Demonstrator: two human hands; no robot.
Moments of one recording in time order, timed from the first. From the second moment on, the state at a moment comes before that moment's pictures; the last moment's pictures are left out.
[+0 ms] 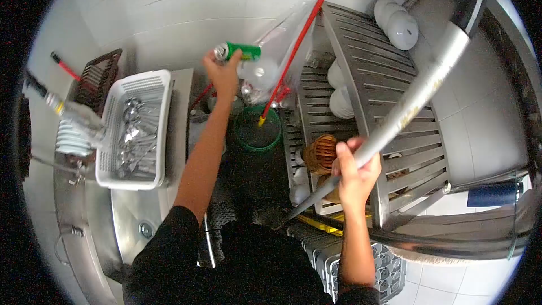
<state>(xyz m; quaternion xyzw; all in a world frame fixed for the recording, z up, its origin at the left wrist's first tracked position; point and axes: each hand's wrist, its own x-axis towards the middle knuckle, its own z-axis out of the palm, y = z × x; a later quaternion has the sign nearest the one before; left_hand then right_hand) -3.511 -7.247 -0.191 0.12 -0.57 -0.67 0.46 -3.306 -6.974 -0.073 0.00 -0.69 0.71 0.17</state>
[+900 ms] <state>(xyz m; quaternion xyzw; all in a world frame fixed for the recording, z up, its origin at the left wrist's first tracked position) -3.733 -7.184 -0.237 0.01 -0.88 -0.31 0.37 -3.294 -6.959 -0.074 0.01 -0.67 0.72 0.18</state>
